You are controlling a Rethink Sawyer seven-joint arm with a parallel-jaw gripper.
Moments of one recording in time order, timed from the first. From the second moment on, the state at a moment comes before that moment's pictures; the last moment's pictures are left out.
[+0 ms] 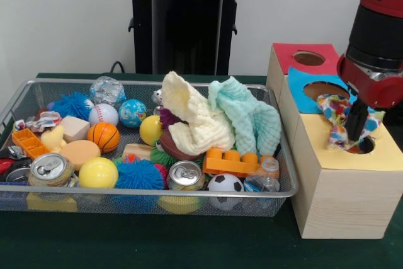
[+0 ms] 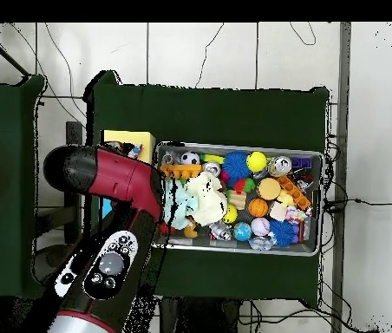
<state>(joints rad) 0.38 -0.31 -0.51 1.33 0.65 0.63 2.88</state>
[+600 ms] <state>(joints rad) 0.37 -0.24 -0.49 1.34 0.67 0.47 2.88</state>
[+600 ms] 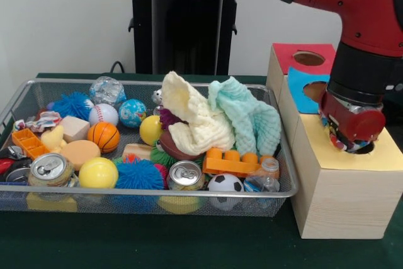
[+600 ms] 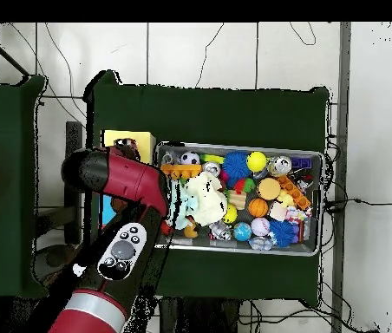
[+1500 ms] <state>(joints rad) 0.31 -0.29 -0.41 1.37 0.67 0.47 2.88</state>
